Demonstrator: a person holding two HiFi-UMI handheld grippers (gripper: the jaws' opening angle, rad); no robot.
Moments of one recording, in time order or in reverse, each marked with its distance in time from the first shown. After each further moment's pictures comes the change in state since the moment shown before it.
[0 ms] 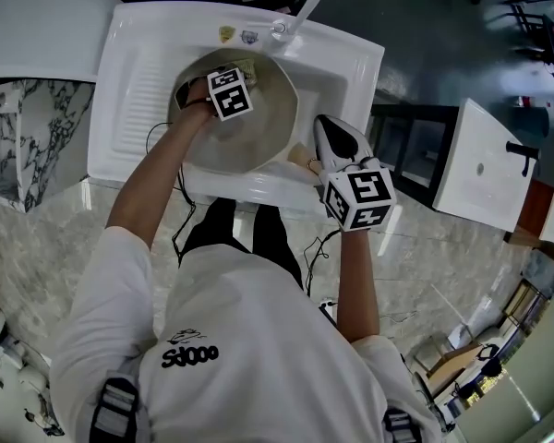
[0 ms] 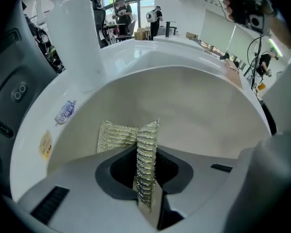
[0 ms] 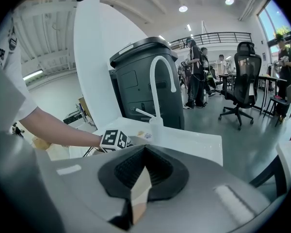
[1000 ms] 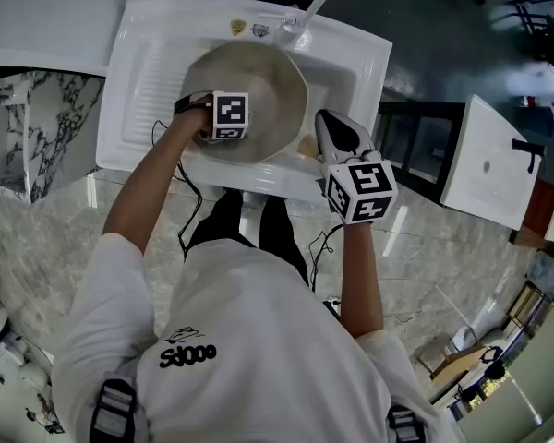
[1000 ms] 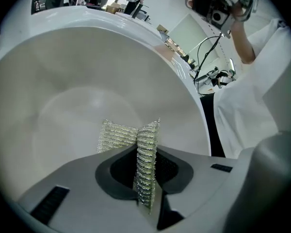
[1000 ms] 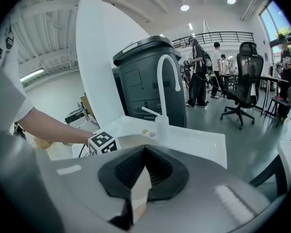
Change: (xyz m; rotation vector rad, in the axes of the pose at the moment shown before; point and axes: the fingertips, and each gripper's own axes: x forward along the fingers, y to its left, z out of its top) left arm -0.031 -0.134 -0.061 0.150 0.191 -0.569; right arm 0.001 0.018 -0.004 -0.009 0.016 0.010
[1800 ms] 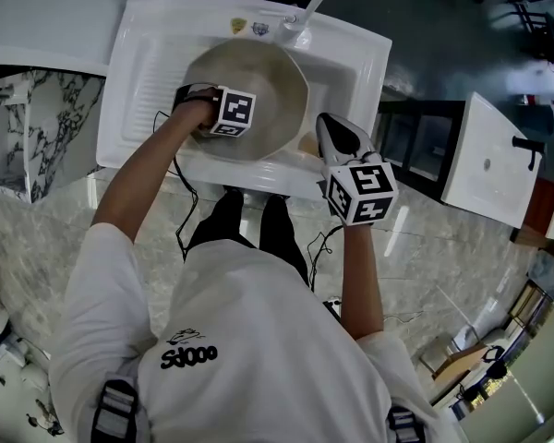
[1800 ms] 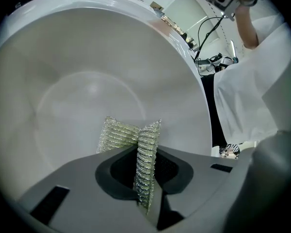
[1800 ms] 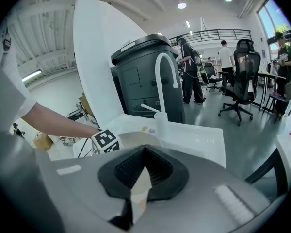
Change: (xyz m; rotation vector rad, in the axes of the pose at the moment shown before) left arm 0.004 0.007 -0.031 0.094 0.229 -0.005; right arm -0.007 0.001 -0.012 0.031 0.018 -0.012
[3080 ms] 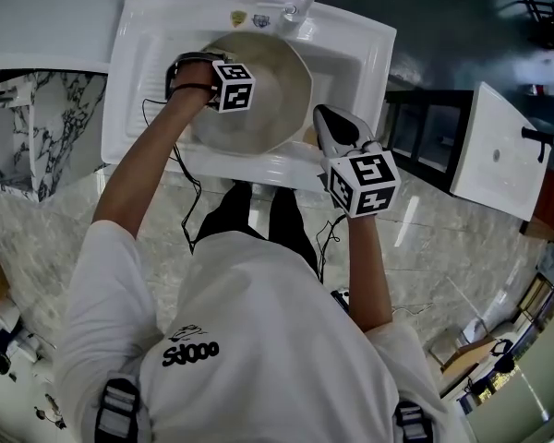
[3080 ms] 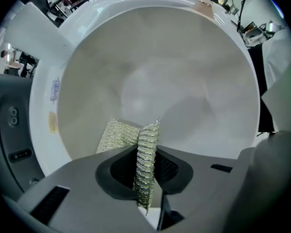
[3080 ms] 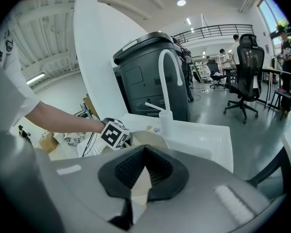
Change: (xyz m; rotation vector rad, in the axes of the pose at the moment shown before) left arm -0.071 0.096 -0.056 -0.114 0.239 0.561; right arm 0.007 0.009 -0.002 0.009 0.011 0.055
